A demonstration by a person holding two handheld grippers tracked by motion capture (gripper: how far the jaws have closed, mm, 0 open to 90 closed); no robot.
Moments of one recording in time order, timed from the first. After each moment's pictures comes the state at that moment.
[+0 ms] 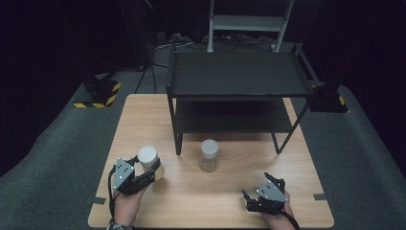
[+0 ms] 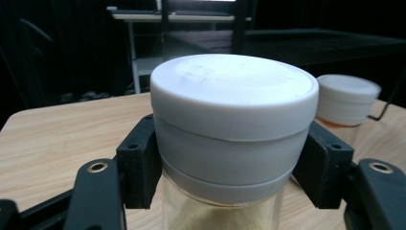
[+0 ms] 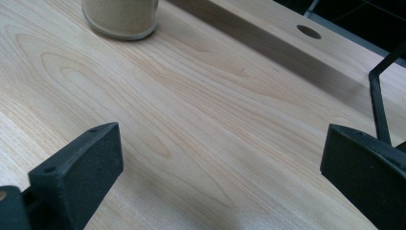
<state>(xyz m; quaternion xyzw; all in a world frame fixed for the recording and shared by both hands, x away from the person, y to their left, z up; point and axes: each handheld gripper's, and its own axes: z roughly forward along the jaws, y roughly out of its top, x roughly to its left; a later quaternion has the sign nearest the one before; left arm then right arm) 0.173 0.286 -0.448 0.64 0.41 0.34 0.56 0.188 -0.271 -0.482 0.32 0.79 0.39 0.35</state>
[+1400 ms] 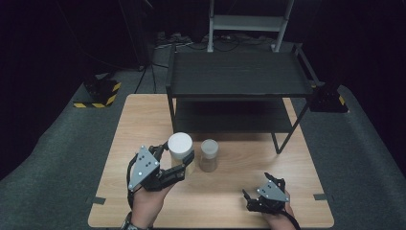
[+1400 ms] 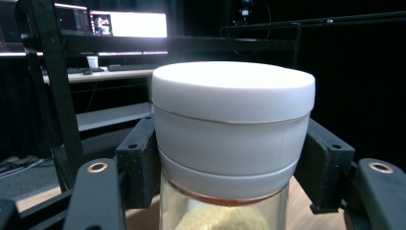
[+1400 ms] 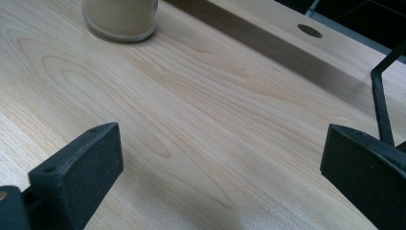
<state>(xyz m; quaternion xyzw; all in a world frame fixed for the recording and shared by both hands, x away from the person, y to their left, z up) 0.175 0.228 -0.356 0.64 0.30 0.31 0.64 0.189 -0.274 -0.481 0.33 0.79 0.40 0.34</state>
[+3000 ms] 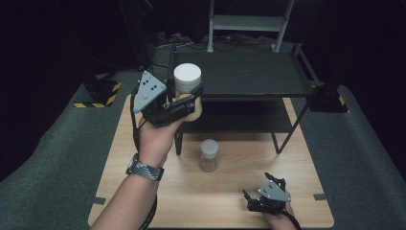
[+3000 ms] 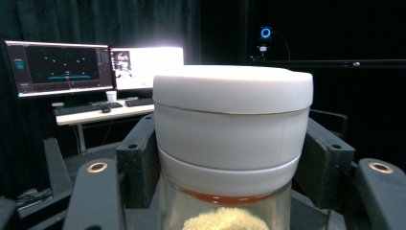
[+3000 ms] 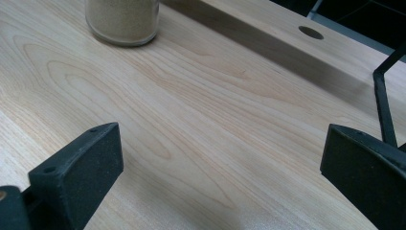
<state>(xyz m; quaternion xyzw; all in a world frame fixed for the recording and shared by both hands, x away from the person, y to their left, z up) 0.257 0.200 -0.240 0.61 0.31 0.34 0.65 0.190 -0.278 -0.482 0.33 0.78 0.41 0.33</state>
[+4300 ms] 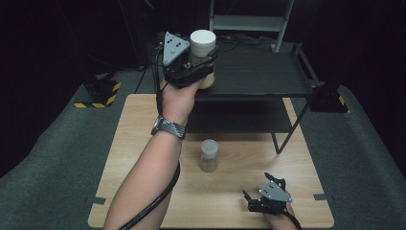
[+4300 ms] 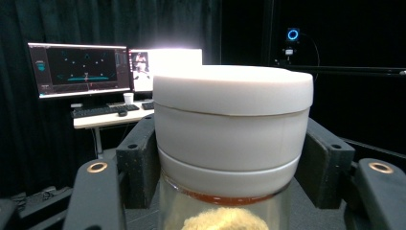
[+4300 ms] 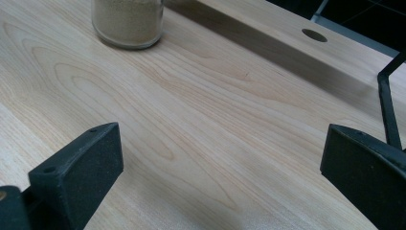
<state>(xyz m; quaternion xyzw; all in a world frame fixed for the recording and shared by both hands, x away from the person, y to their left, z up) 0.325 0.155 -0.213 0.59 0.34 0.36 0.64 0.190 -0.283 -0.483 0.32 0.78 0.42 0.33</state>
